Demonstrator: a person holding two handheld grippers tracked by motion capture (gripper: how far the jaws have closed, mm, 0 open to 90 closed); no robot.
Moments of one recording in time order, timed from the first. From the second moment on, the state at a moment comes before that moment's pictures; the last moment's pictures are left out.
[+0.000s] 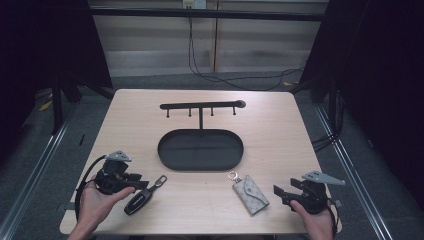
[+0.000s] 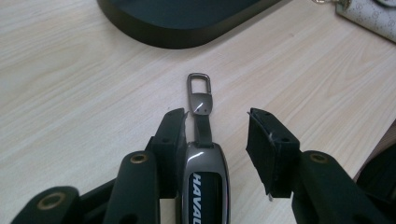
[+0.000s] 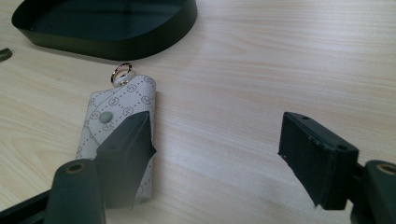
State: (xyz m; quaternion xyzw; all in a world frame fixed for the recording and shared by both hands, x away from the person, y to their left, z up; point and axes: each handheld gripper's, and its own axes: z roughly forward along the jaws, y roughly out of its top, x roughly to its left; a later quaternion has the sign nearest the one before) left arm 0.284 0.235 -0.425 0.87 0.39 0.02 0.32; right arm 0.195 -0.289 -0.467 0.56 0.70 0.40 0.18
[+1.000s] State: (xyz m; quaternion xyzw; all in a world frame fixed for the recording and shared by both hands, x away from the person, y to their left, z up) left arm 0.318 0.187 -0.438 0.91 0.35 -0.01 0.20; right arm 0.197 -0.288 -0.468 0.56 0.71 0.39 0.17
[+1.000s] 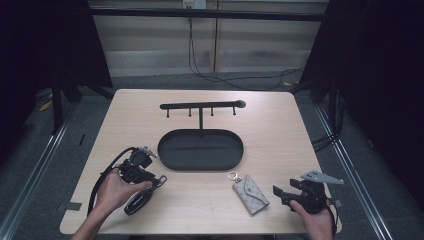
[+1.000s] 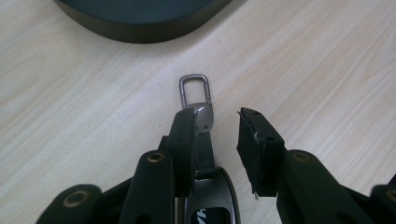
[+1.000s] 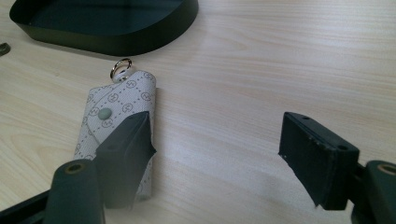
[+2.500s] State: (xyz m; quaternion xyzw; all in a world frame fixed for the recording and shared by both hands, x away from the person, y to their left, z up) left arm 0.343 0.160 -0.464 0.94 0.33 -0.03 0.09; right arm 0.199 -0.288 -0.470 0.56 0.71 0.39 0.16
